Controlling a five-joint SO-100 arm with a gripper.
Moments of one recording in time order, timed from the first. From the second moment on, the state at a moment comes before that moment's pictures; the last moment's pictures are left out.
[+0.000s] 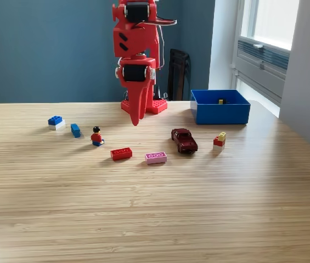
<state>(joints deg) 5.1 100.5 105.2 71.6 17.2</state>
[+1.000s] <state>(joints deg) 27.3 100.5 117.4 58.2 17.1</state>
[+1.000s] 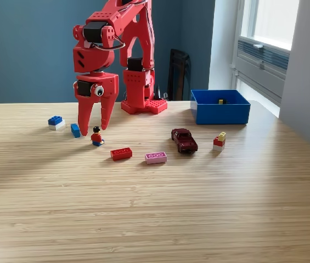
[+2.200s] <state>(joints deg) 26.0 97.0 119.9 54.3 14.9</state>
